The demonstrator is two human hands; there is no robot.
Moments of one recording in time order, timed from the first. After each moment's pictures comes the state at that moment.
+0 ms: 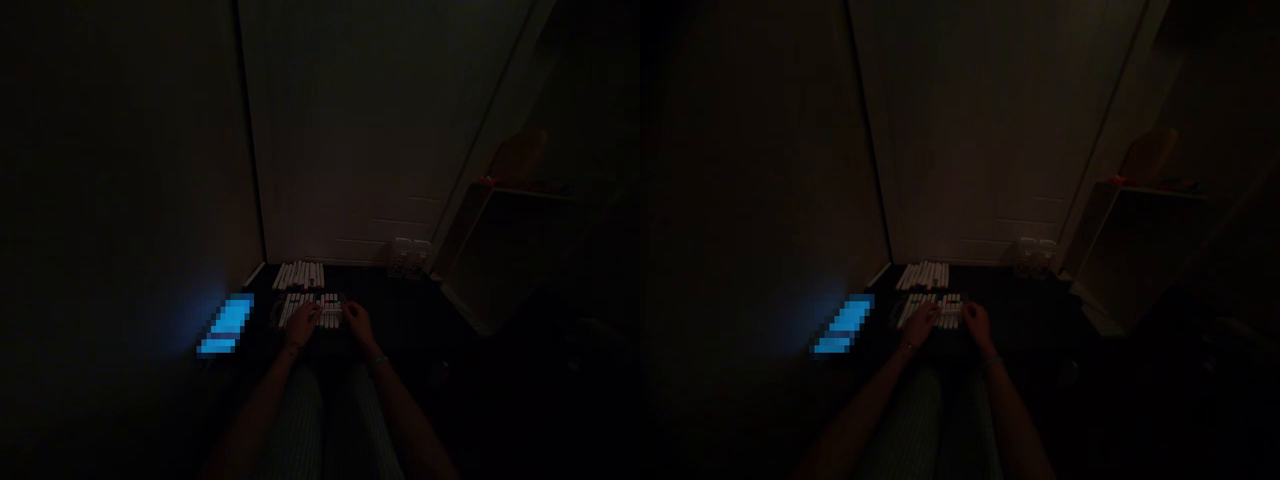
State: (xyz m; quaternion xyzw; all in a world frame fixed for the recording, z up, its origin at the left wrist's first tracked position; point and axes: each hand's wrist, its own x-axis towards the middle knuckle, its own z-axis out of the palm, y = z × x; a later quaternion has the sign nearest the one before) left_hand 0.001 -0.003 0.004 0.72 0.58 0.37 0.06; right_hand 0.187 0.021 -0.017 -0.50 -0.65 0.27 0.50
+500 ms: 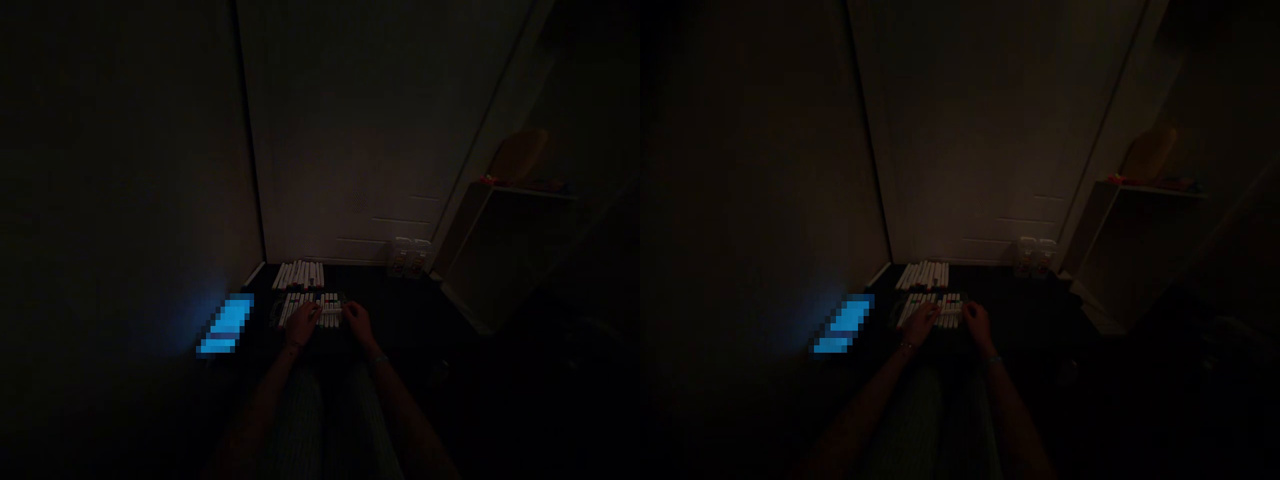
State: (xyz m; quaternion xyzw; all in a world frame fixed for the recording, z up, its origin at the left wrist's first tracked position) left_hand 0.001 0.000 -0.001 0.72 0.58 0.37 0.06; right_hand 0.188 0.022 -0.019 -0.52 -0.65 0.25 0.50
